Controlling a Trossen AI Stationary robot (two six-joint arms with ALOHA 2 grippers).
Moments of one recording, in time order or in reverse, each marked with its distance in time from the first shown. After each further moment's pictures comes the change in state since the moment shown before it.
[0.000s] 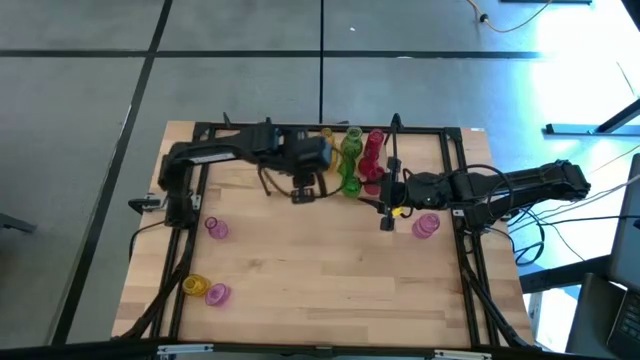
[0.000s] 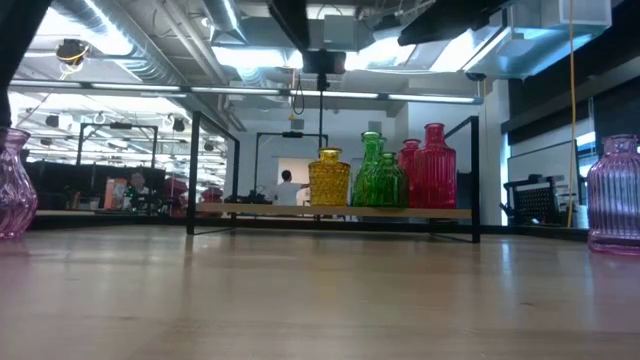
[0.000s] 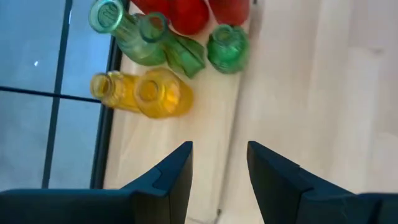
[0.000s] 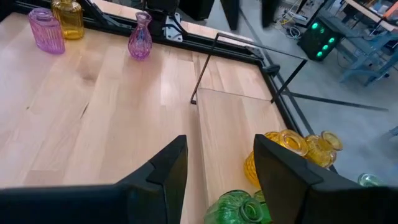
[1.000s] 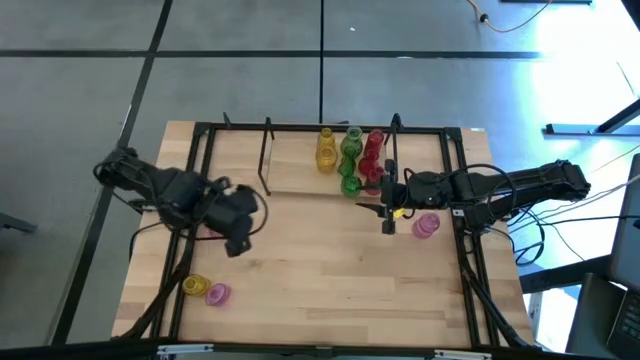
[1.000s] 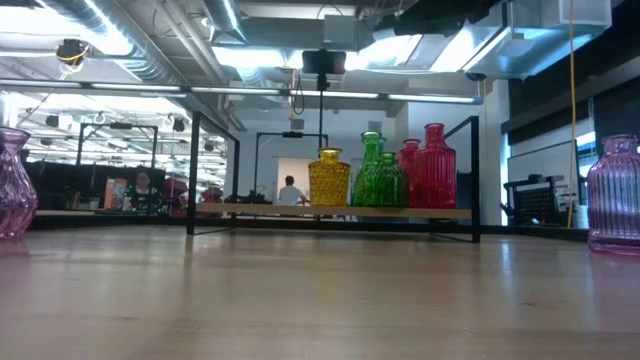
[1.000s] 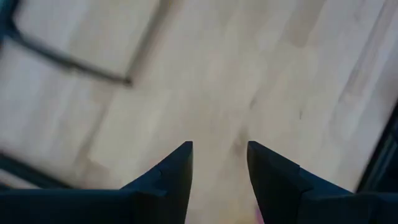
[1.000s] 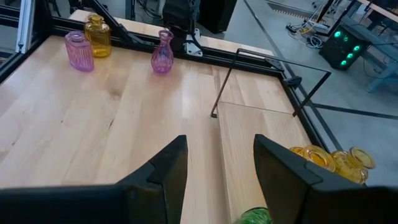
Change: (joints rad) left arm -0.483 -0.442 -0.459 -0.167 0.019 -0.838; right arm 0.000 0.000 0.000 0.043 -0.093 0.022
